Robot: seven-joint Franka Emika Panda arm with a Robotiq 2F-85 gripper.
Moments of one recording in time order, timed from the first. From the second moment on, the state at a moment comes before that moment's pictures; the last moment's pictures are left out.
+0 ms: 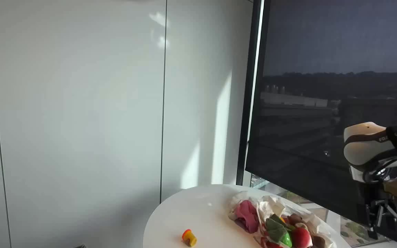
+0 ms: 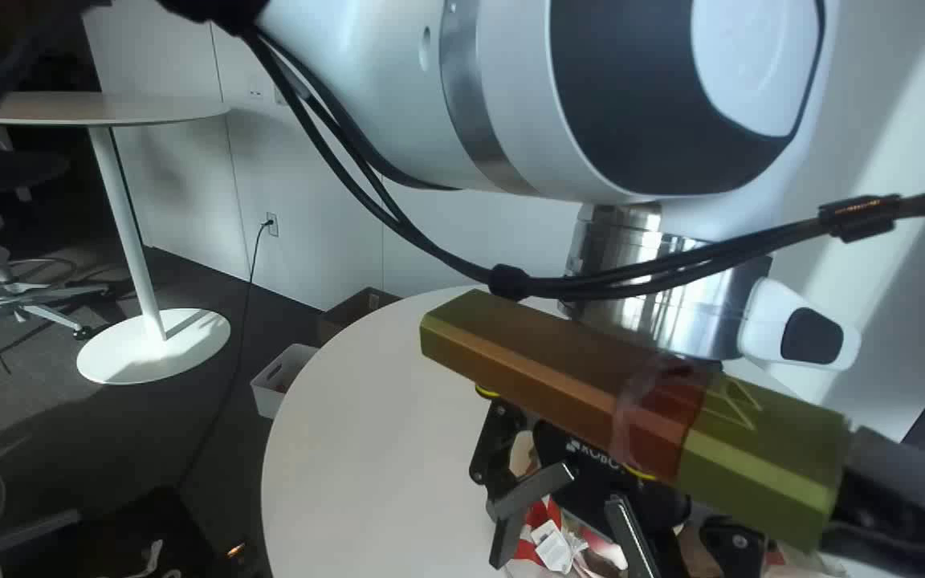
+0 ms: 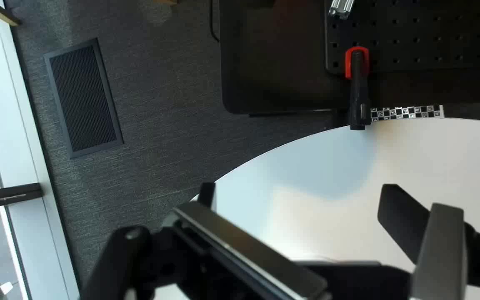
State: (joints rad) arm -0.21 -0.42 -0.19 -2.56 -0.33 1.90 -0.22
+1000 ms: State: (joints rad) arm -0.14 -0.31 -0.19 -2.56 -0.24 2.08 -0.24
